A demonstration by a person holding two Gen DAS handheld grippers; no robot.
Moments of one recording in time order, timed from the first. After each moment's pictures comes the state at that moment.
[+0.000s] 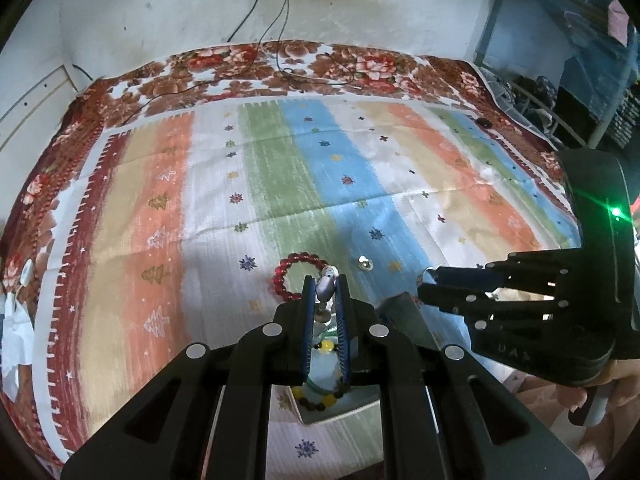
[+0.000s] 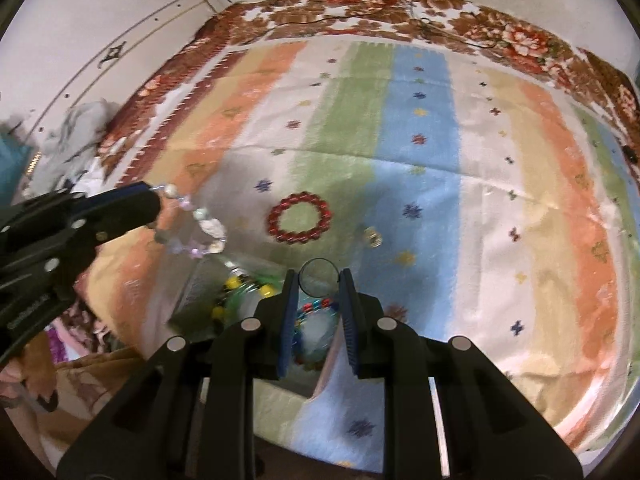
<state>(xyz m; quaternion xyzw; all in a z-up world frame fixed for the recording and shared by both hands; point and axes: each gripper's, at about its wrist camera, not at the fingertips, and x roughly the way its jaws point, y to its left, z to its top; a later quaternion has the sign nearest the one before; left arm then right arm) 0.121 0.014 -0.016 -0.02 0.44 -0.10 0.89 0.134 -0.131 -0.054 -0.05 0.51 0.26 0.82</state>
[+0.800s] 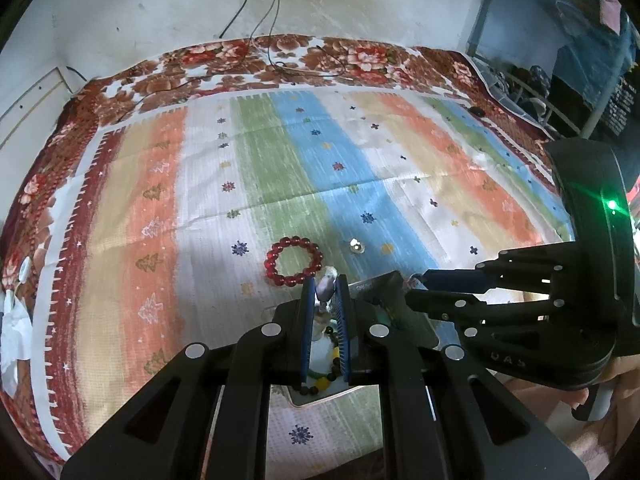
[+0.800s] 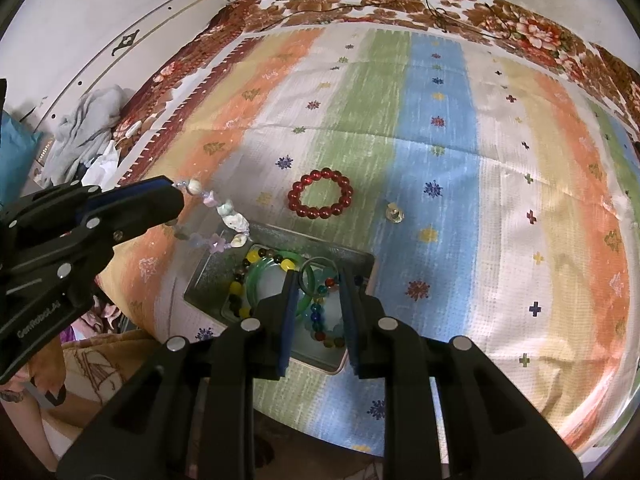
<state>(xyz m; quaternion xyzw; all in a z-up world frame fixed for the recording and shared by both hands) 0.103 0.006 -0.024 -0.01 0.44 -0.11 0.89 0.122 -0.127 -0.064 -0.05 0.53 0.27 0.80</state>
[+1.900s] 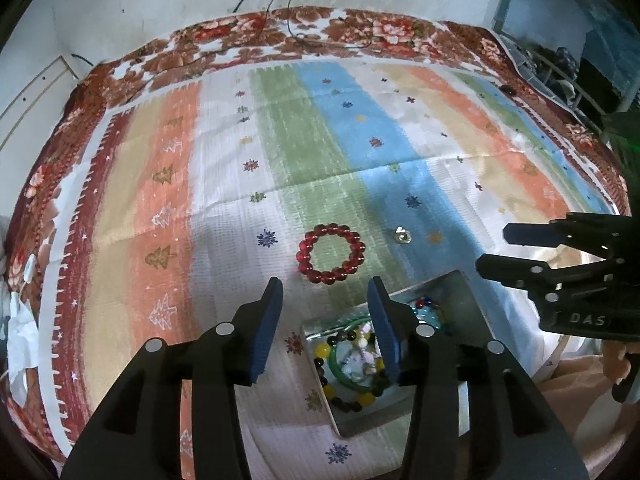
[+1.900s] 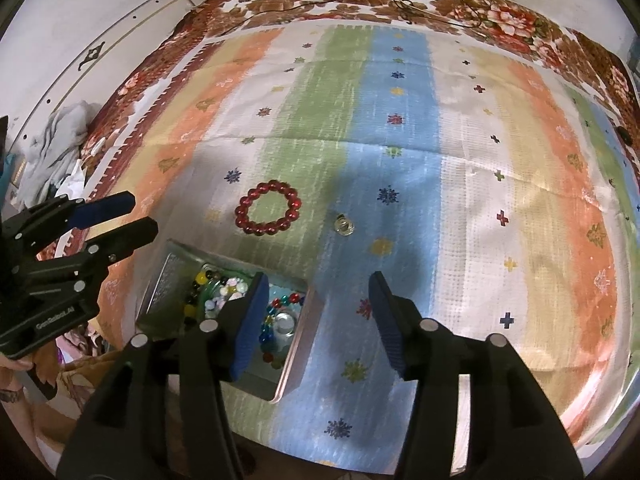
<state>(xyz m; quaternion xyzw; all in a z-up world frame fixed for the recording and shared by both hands) 0.150 0.022 -0.058 0.01 0.49 -0.08 0.87 0.163 -0.150 -0.075 -0.05 0.54 0.22 0.81</state>
